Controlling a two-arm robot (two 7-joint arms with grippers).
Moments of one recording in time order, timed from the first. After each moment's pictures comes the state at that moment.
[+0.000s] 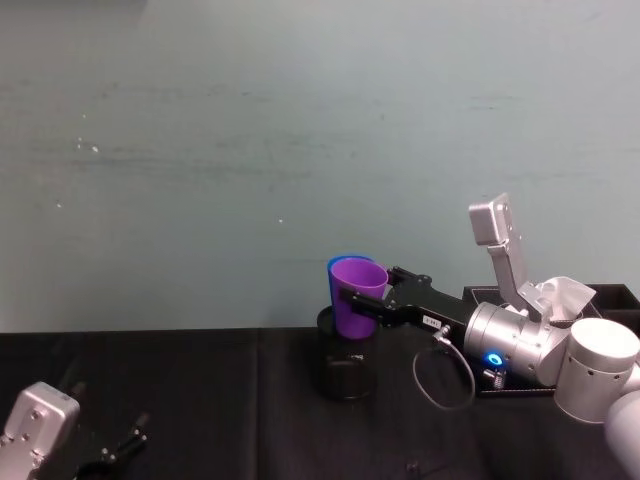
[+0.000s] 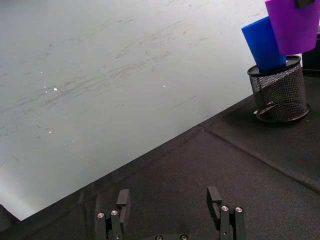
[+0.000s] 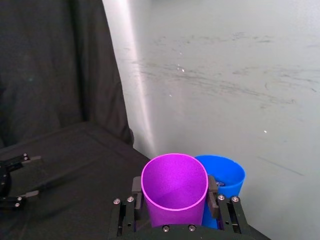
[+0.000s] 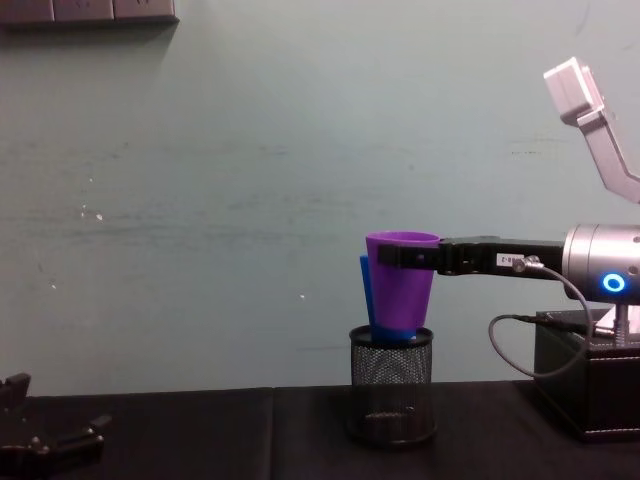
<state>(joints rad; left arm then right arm) -0.20 0.60 0.45 -1.41 -0.25 -0.12 0.03 0.87 0.21 -0.46 -0.68 0.48 -0.06 0.77</state>
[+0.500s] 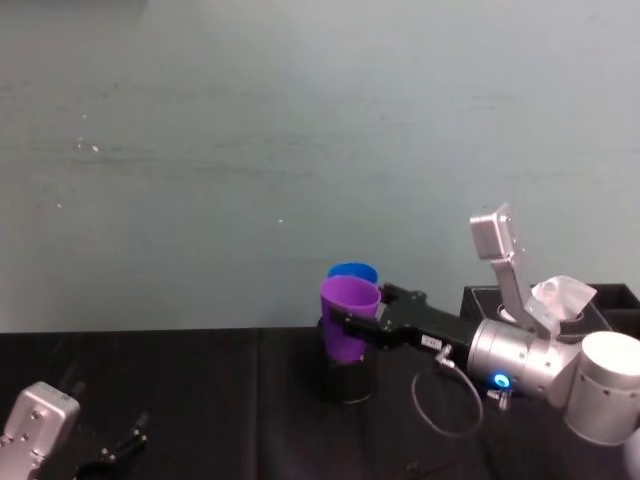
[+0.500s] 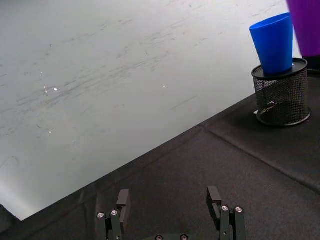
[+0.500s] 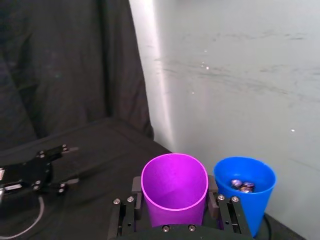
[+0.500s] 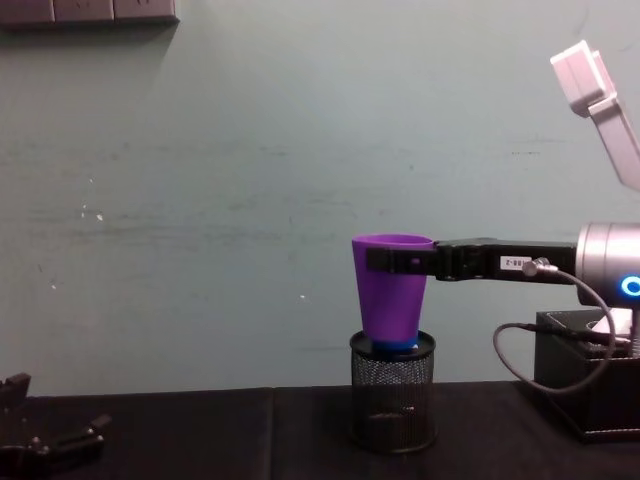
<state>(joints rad) -0.20 0.60 0.45 -1.41 -0.25 -0.12 0.03 0.74 0.29 -0.47 -0.96 0.51 0.05 0.77</state>
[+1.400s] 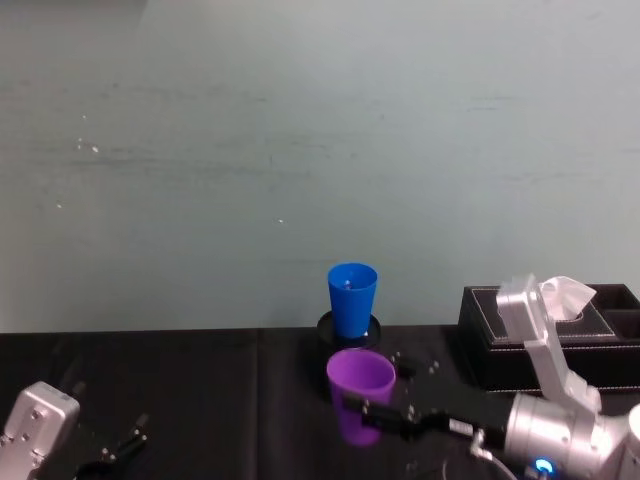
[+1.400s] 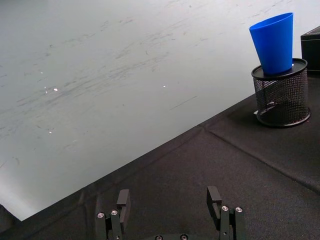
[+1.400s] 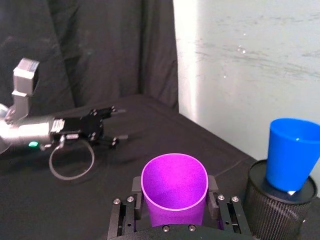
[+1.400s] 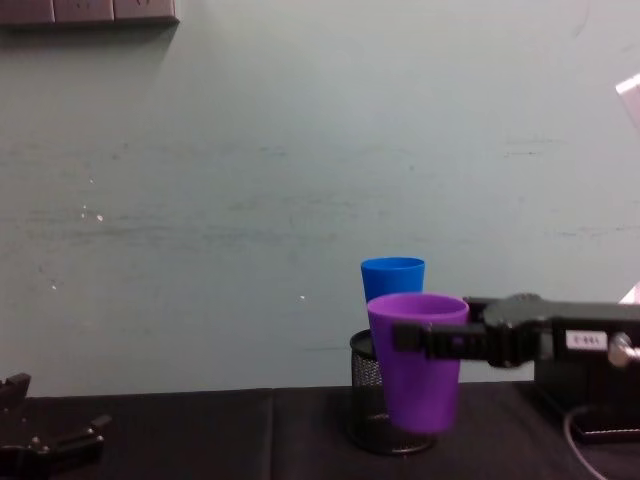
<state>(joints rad) -0.20 0.60 0.45 -1.41 -0.25 -0.12 0.03 0.53 0.48 -0.52 -1.27 0.56 0.05 0.76</state>
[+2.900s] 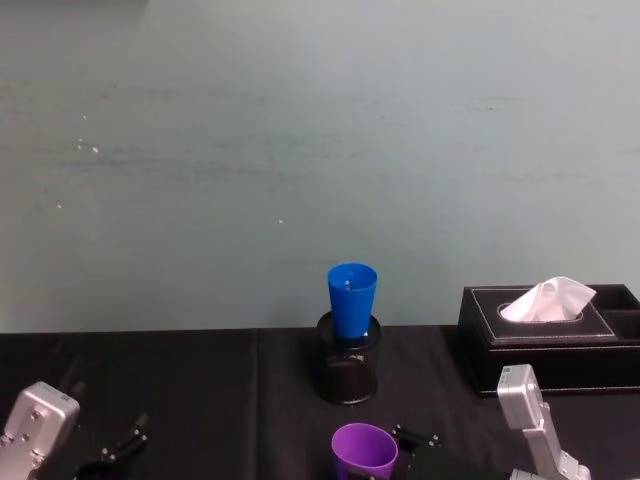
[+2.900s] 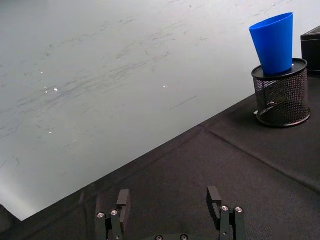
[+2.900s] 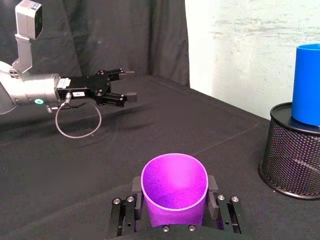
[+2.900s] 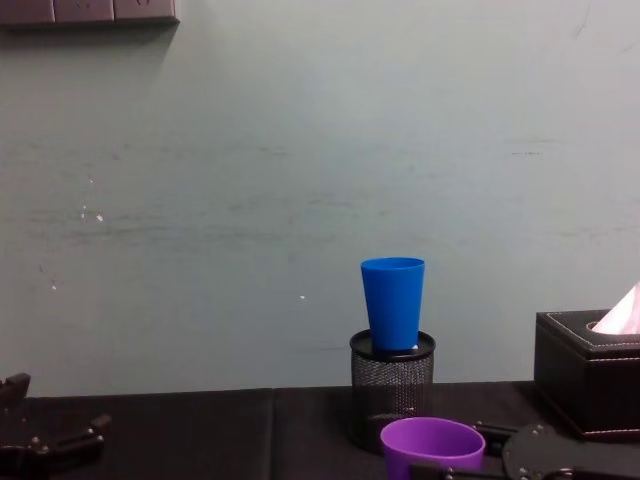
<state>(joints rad) -0.20 0.60 0.45 -1.41 -0.25 -0.12 0.03 0.51 0.41 -0.56 -0.98 0.55 -0.20 0.90</state>
